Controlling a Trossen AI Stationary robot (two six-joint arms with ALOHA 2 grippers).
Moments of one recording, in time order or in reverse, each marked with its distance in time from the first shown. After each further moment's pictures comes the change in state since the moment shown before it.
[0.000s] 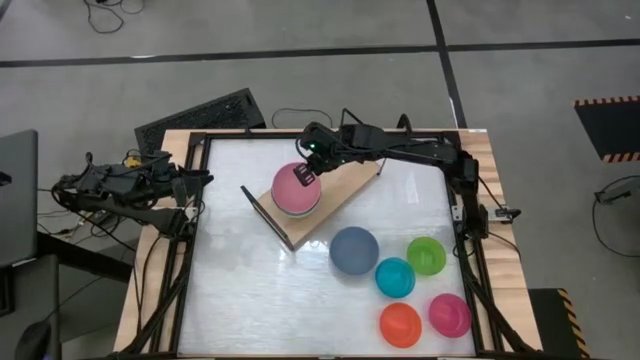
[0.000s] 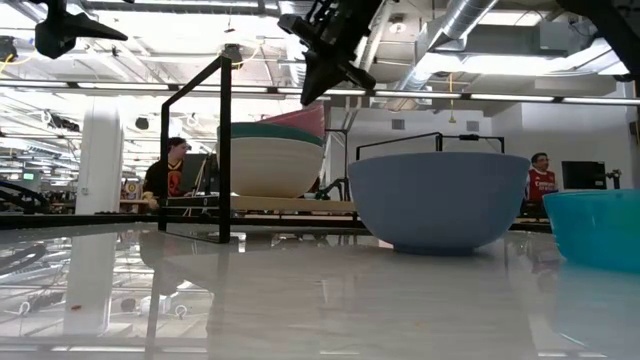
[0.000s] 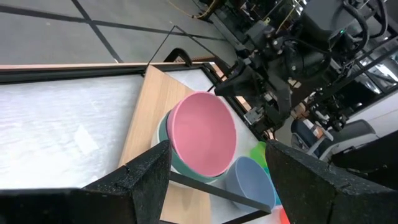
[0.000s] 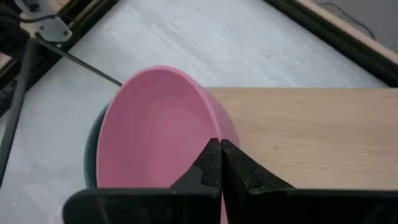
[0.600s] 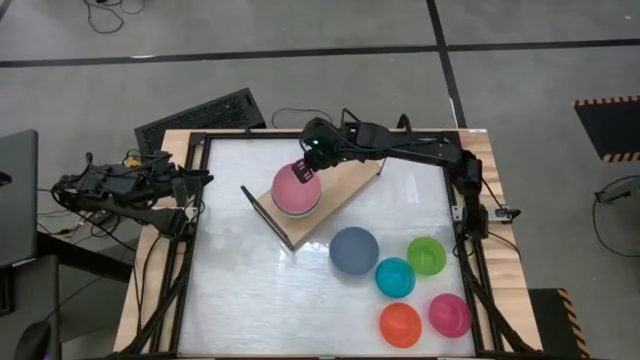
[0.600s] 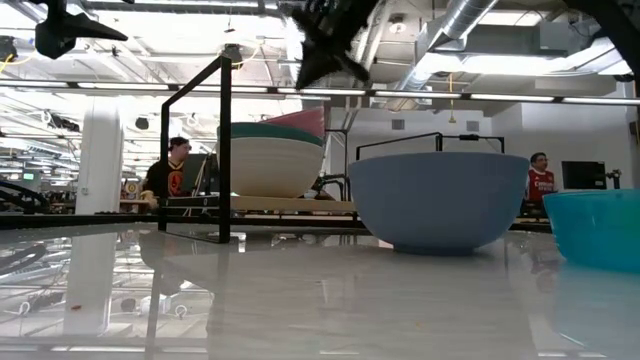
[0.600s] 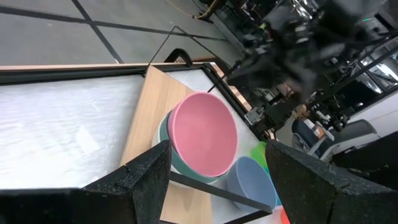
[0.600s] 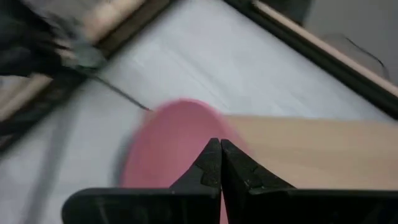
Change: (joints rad) left arm 0.000 0.000 0.000 -0.001 -0.002 0.003; right arm 0.011 -0.030 0.001 0.091 0.007 -0.041
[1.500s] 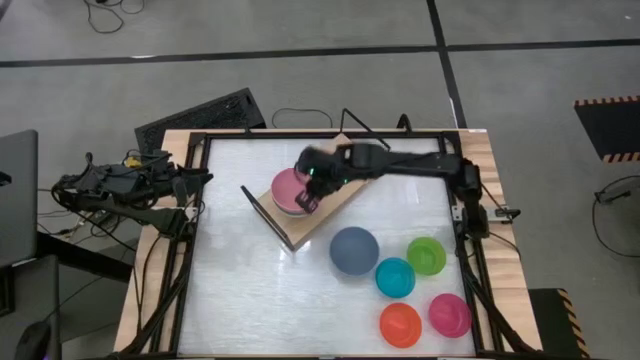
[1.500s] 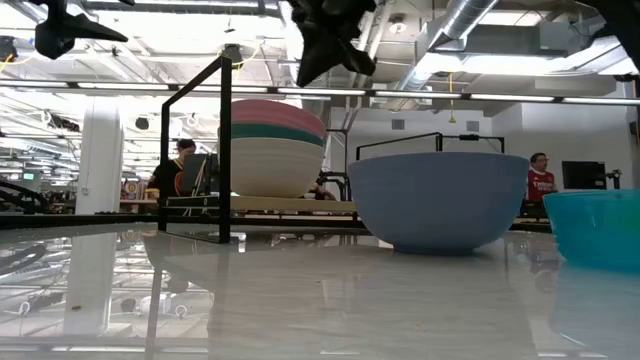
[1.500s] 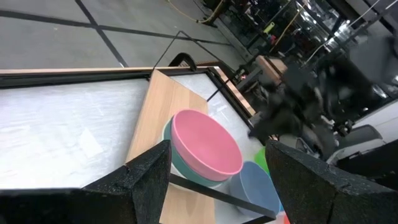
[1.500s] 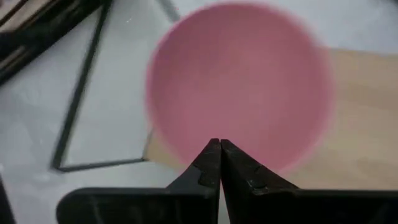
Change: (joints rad) left arm 0.000 0.000 0.000 -0.002 -0.025 -0.003; right arm 0.136 0.026 -0.001 -0.144 -0.072 0.021
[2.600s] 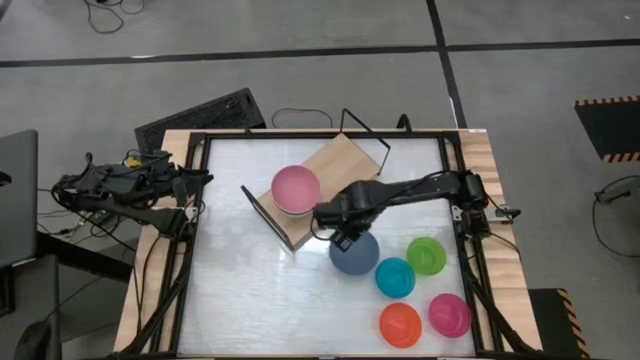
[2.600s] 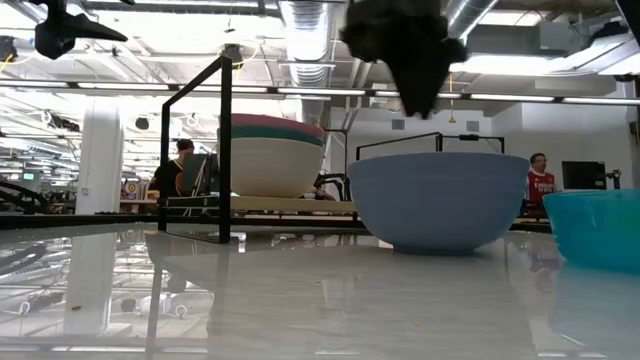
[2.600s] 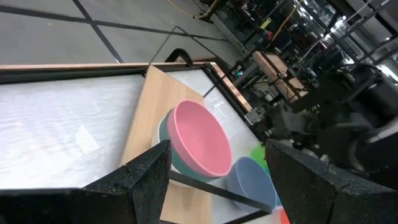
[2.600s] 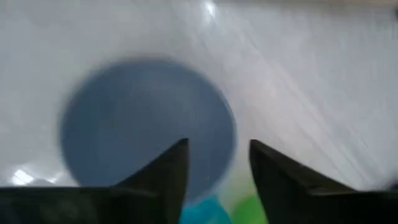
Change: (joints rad) left arm 0.000 0.000 0.000 0.000 0.024 -0.002; right arm 0.174 -0.024 -0.162 -0.530 0.045 0.306
